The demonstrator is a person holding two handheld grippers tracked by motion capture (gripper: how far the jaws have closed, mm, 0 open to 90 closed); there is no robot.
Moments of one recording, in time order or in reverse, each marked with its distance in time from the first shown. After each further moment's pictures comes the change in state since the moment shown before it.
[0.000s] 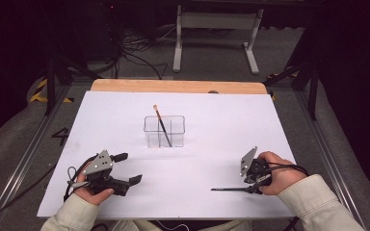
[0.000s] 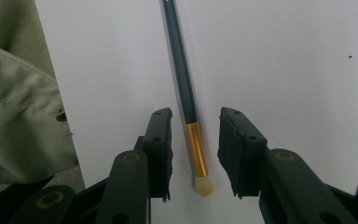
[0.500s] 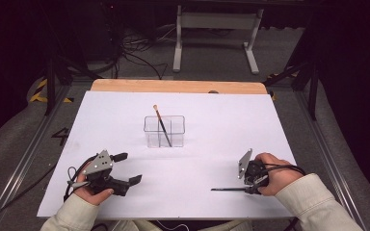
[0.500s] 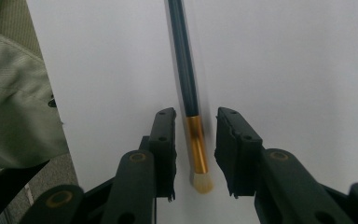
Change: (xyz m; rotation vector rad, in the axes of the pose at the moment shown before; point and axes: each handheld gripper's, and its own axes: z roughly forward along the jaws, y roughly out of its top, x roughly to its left) left arm 0.000 0.000 0.000 0.000 0.003 0.002; right arm -0.001 0.003 0.007 0.066 0.001 -0.030
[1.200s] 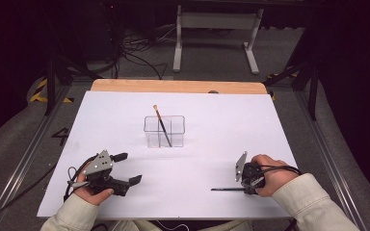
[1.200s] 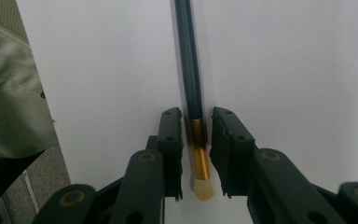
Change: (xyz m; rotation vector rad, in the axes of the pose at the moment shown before) left arm 0.000 0.000 0.000 0.001 0.000 -0.001; right arm 0.001 0.006 0.010 0.058 0.006 -0.028
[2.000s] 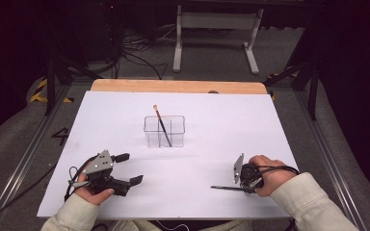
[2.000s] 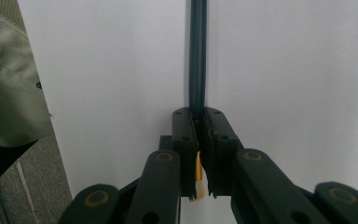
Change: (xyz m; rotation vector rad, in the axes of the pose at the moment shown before) left arm -0.002 0.004 0.002 -0.016 -0.048 -0.019; right arm 0.001 0.005 0.001 0.027 -0.005 -0.048
